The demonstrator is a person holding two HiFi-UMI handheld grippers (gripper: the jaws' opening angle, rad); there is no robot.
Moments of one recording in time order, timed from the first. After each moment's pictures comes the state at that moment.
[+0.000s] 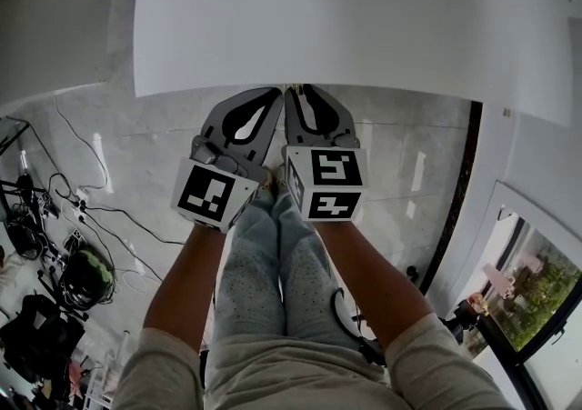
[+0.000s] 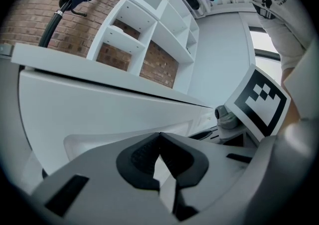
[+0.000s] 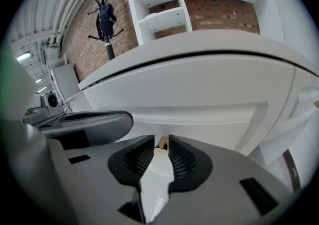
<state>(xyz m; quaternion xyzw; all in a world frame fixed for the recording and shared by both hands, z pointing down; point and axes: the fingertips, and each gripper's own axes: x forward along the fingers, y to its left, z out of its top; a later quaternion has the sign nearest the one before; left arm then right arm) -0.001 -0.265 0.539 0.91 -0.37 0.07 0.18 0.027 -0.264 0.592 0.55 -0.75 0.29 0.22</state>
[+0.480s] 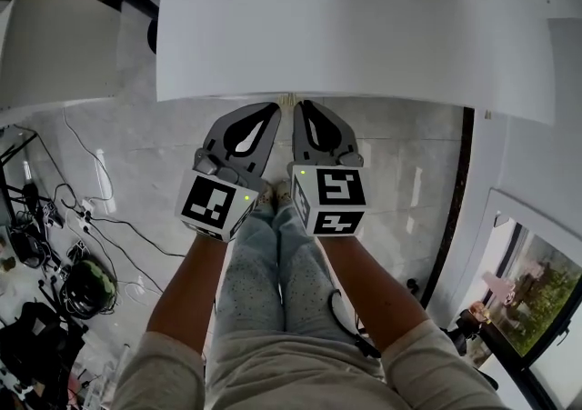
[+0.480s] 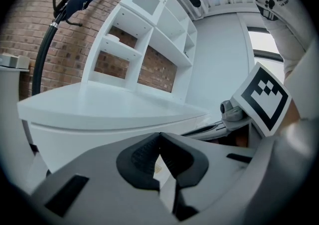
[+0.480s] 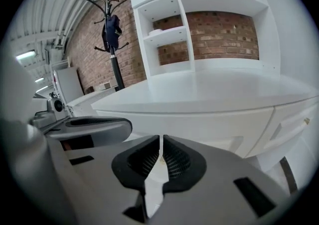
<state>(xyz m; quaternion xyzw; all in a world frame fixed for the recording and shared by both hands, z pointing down) -0.013 -0.259 0.497 0.91 -0.36 0.10 0.17 0.026 -0.265 0.525 0.56 -0.76 0.26 0.20</state>
